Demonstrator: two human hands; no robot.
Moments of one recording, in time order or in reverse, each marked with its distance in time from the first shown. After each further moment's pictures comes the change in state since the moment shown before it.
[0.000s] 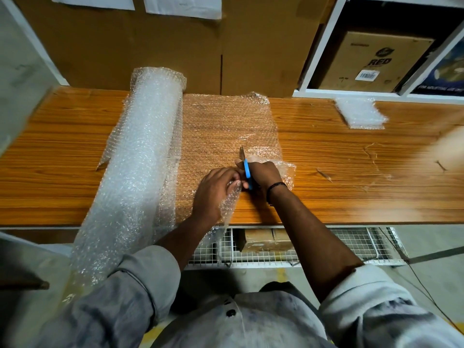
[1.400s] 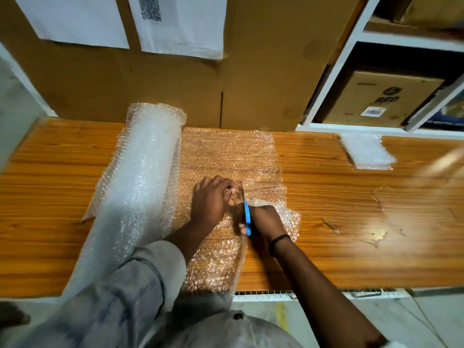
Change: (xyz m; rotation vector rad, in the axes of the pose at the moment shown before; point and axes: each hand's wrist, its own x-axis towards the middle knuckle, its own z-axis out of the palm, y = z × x) left_hand 0.125 -0.050 0.016 0.202 0.063 -0.036; right_hand 0.021 -0.025 0.002 0.145 -0.073 0.079
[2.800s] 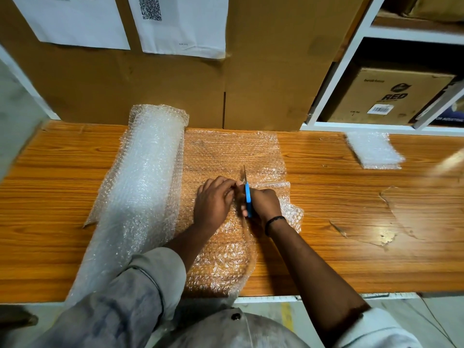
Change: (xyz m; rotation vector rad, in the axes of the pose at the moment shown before) left_hand -0.001 0.000 -0.006 -0.166 -0.032 -0.035; right_hand 0.048 -0.018 0.017 -0.080 0.027 -0.117
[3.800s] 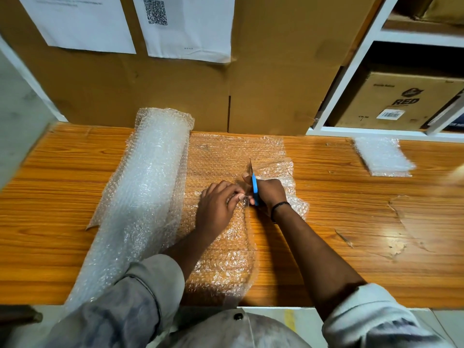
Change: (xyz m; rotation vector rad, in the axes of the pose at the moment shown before) left_hand 0.002 -0.003 0.004 -0.029 0.048 0.049; right_hand 0.065 -0.014 -0.005 -0.092 0.003 0.017
